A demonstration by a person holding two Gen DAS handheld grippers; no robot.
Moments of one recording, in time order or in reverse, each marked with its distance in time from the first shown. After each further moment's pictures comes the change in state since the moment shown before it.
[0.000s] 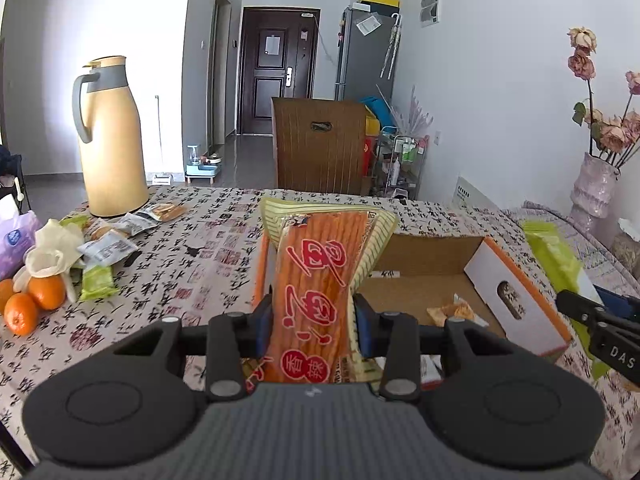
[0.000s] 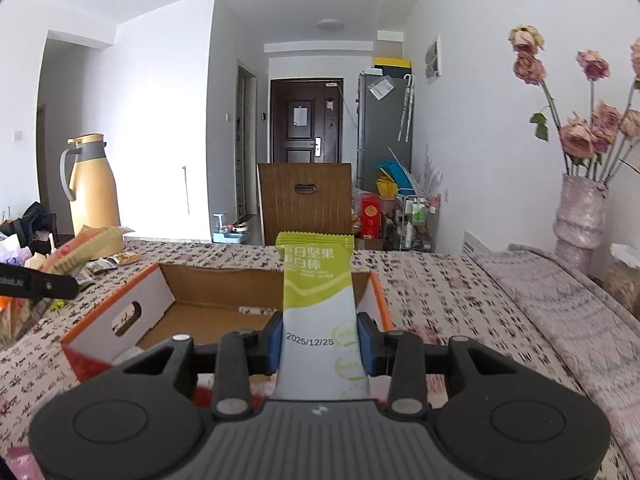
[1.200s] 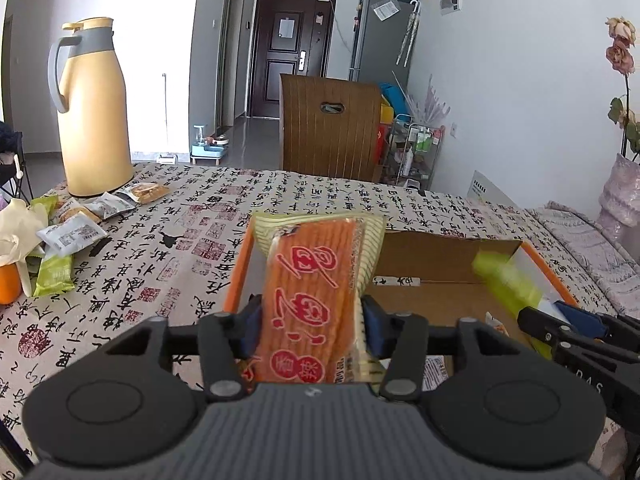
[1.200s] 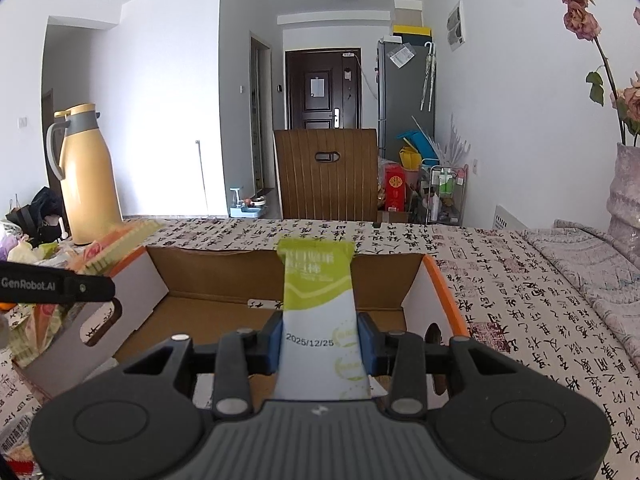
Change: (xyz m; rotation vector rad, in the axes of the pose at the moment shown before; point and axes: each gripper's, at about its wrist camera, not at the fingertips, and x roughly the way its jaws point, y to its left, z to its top) left arm 0.083 -0.006 0.002 -0.038 0.043 0.021; right arm 0.100 0.013 -0.005 0.023 0.098 0.064
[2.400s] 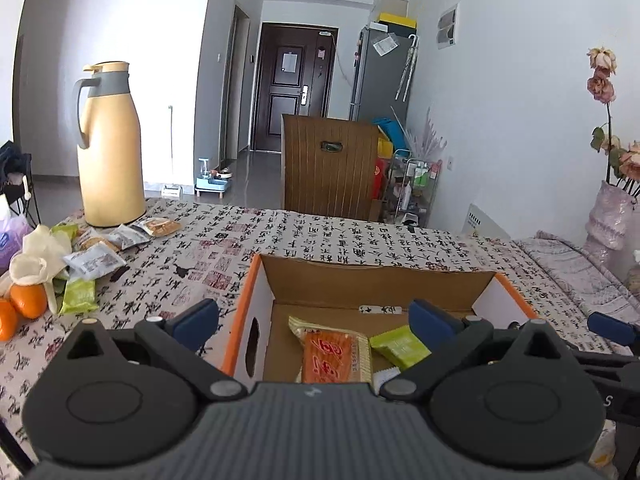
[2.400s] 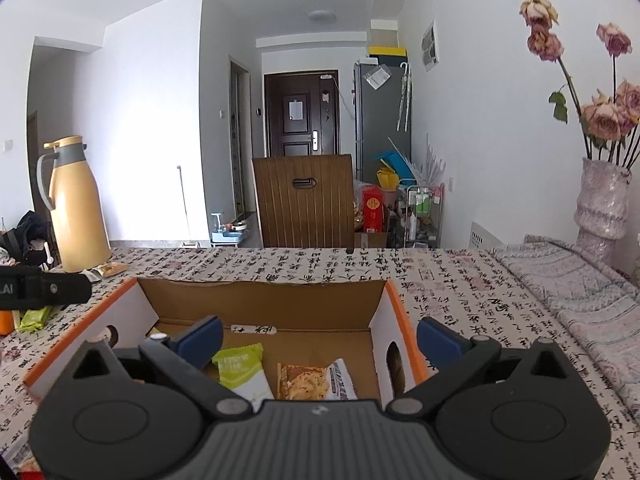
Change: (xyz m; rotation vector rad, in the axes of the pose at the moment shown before) left arm -0.056 -0.008 0.003 -0.022 -0.106 0.007; right arm -0.048 -0.008 0.009 0.021 -0.085 -0.061
